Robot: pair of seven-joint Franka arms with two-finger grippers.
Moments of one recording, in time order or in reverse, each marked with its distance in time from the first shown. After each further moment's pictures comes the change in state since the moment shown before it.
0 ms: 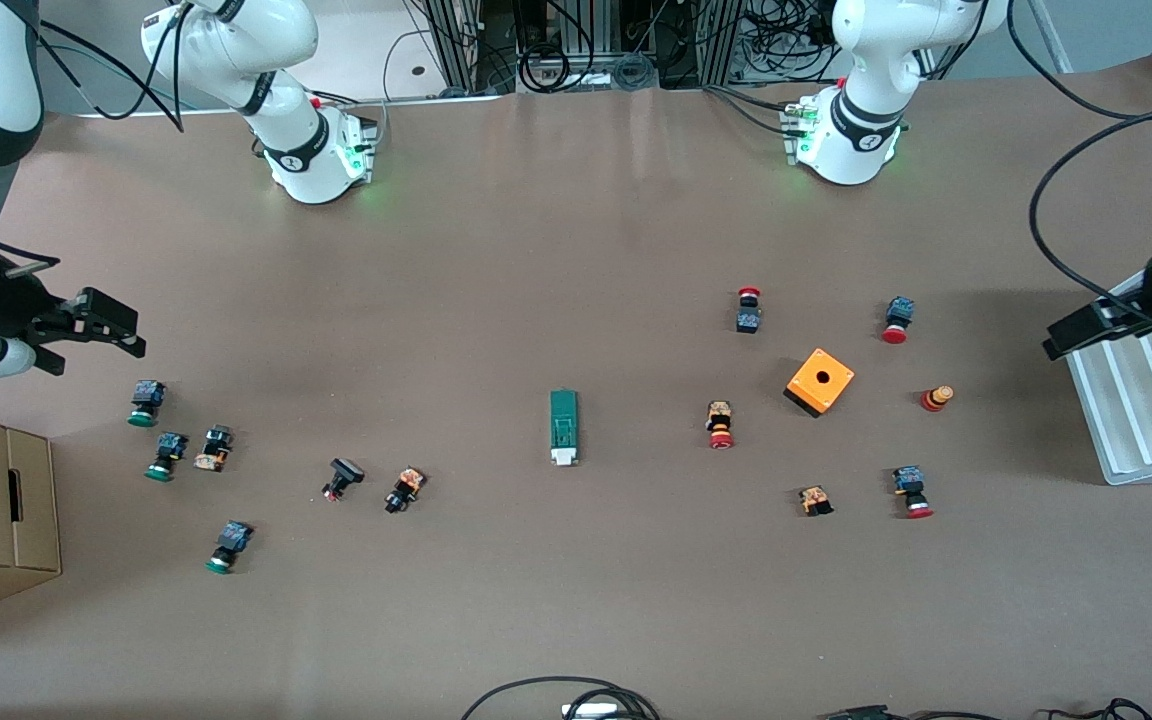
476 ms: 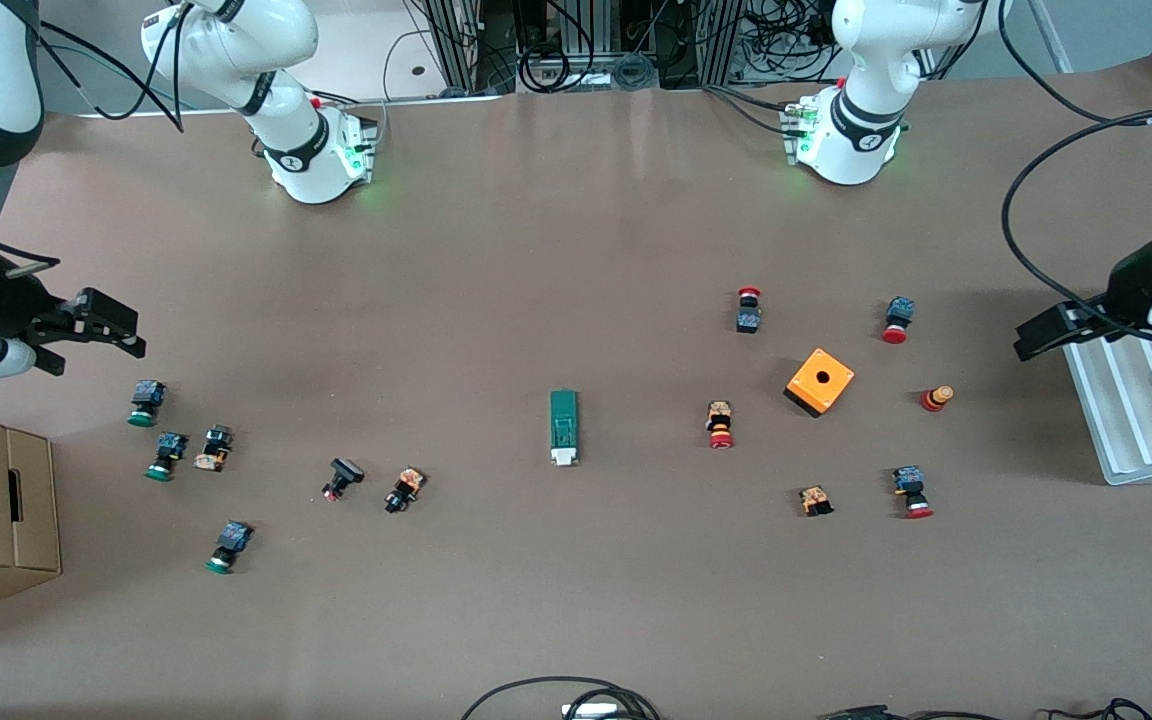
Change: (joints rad) left arm -0.027 0.011 -0.007 -0.003 0.000 0.000 0.002; right arm 0.000 0.001 0.000 0.000 0.000 0.000 0.000
